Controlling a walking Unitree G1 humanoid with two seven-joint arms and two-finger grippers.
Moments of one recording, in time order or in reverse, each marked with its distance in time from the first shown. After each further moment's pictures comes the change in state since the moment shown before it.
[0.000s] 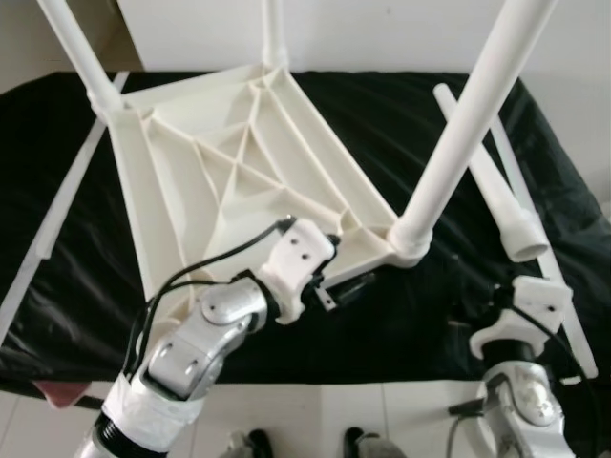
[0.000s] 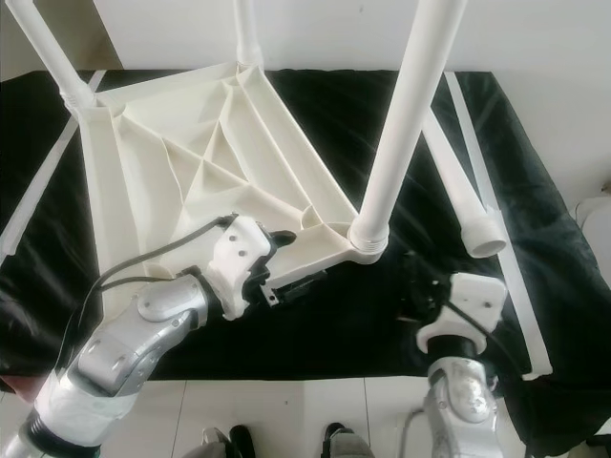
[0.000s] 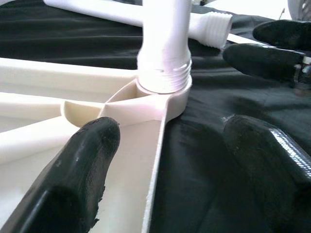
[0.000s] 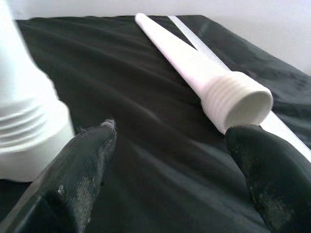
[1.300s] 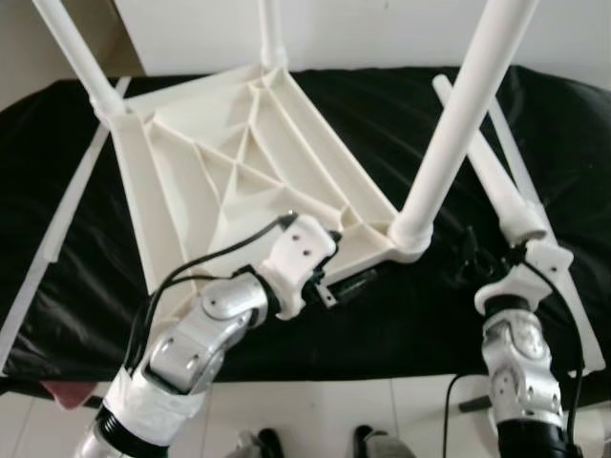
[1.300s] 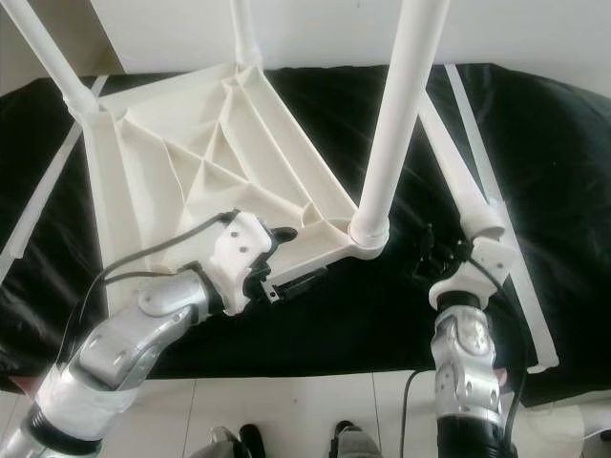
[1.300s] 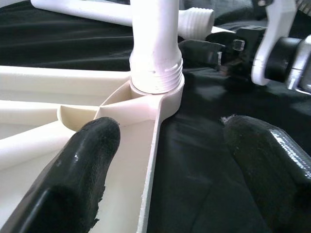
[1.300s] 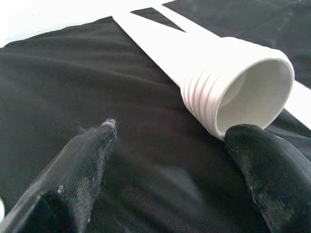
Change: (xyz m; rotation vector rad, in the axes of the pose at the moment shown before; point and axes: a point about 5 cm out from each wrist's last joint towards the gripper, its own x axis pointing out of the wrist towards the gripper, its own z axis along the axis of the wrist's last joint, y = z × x) left arm 0.000 0.002 0.004 0.025 0.002 -0.005; right arm 0.076 -0.011 -0.025 0.189 -0.010 -0.002
